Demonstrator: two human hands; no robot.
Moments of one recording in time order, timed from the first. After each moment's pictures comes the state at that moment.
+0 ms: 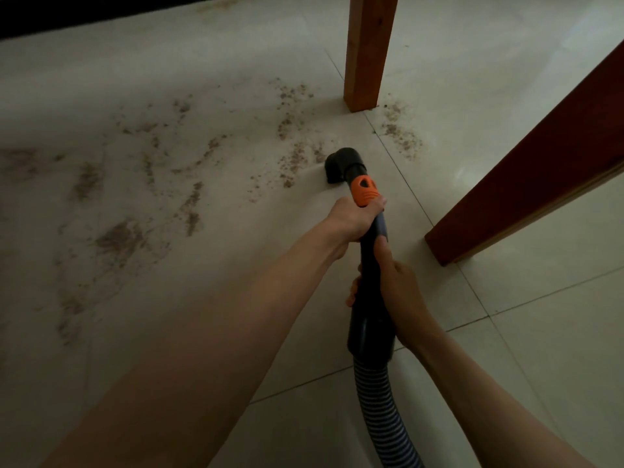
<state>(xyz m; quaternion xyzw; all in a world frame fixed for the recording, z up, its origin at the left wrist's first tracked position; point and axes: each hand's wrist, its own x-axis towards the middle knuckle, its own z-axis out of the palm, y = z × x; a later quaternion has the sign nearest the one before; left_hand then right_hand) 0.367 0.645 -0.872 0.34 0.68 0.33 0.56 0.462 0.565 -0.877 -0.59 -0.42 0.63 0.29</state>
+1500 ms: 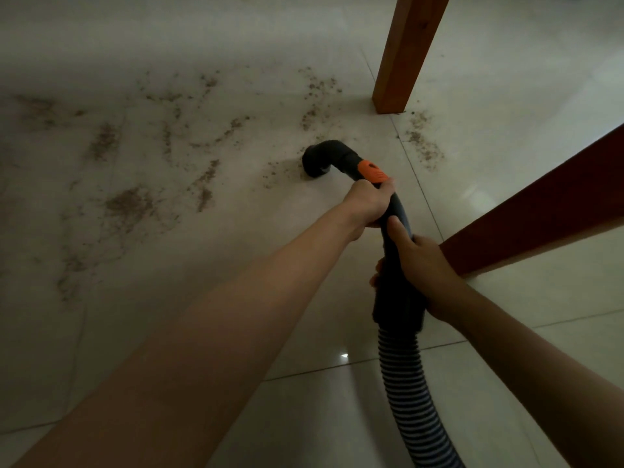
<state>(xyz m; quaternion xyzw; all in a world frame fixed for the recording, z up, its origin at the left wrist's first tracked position) 0.362 0.660 -0.854 0.29 0.69 0.36 0.56 0.465 0.603 -0.838 -0.63 -0.48 0.59 0.18</state>
